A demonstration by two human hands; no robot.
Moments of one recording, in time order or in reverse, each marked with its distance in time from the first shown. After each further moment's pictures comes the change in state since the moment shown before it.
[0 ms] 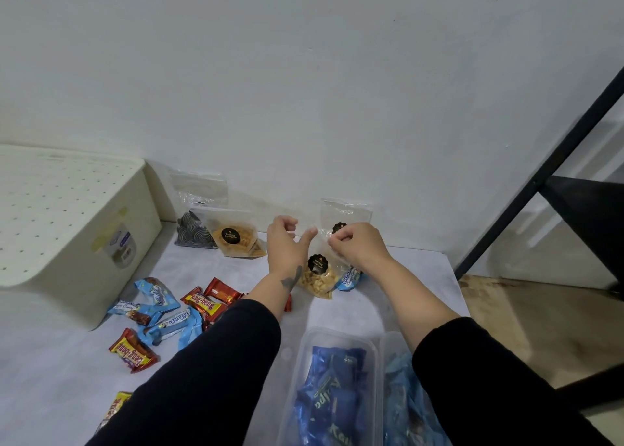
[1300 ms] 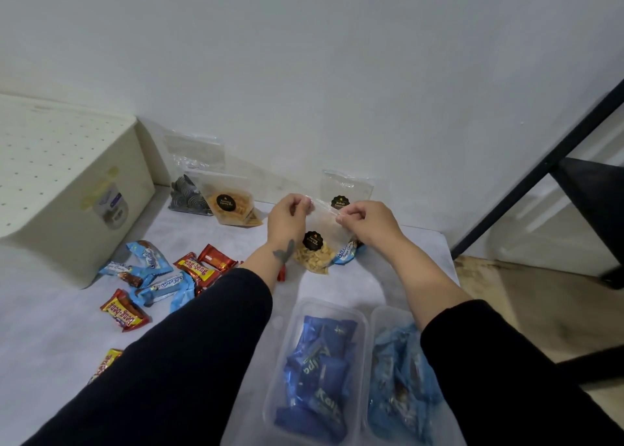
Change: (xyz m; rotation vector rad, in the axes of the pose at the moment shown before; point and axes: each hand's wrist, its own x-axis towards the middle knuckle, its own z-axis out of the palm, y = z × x) left_hand -0.001 -0.009 0.006 -0.050 -0.125 0.004; right_hand -0.001 0.020 -0.013 0.076 -0.004 -0.025
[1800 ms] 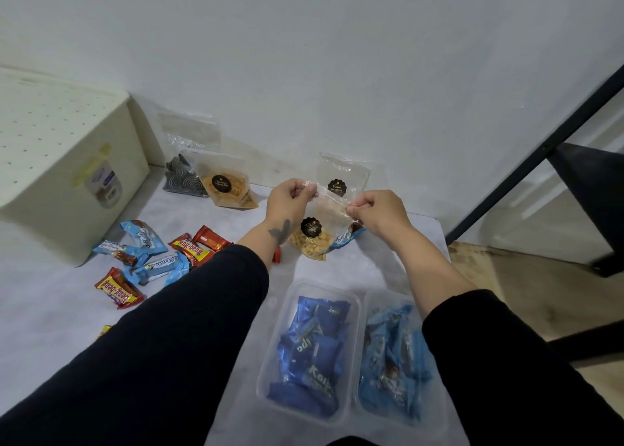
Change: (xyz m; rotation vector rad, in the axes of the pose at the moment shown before) left_hand 0.000 -0.001 0.003 -0.145 -0.099 -0.058; right_hand -0.009 0.010 -0.012 -0.029 0.036 0.093
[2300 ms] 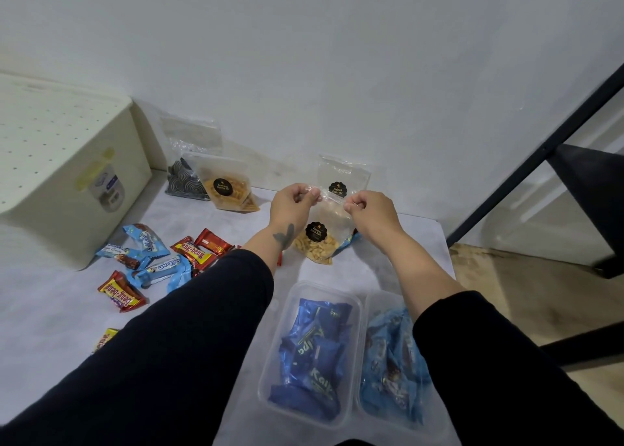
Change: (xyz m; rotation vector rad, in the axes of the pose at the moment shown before) left_hand -0.004 0.001 0.005 -0.035 0.001 -0.020; right_hand 0.000 -0.003 0.011 -0.057 0.023 -0.065
